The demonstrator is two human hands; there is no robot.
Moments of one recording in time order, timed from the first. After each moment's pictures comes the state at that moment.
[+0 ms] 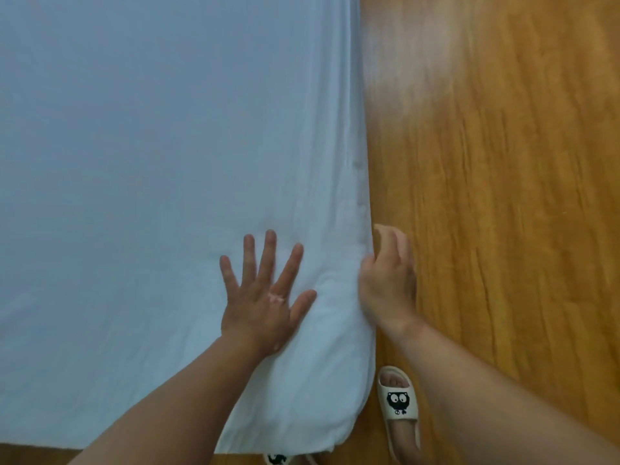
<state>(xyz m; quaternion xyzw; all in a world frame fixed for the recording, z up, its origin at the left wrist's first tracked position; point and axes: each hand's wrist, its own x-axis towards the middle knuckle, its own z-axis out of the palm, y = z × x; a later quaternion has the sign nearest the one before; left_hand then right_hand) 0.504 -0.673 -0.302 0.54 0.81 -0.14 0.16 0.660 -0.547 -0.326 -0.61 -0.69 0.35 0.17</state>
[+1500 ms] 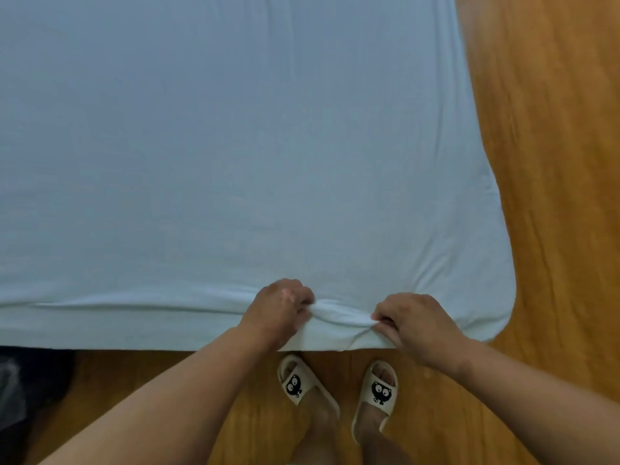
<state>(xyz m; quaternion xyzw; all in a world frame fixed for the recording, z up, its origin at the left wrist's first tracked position) 0.340 -0.916 -0.266 0.62 0.72 0.04 0.30 0.597 -0.798 -0.279 -0.30 -0.90 0.30 -0.09</state>
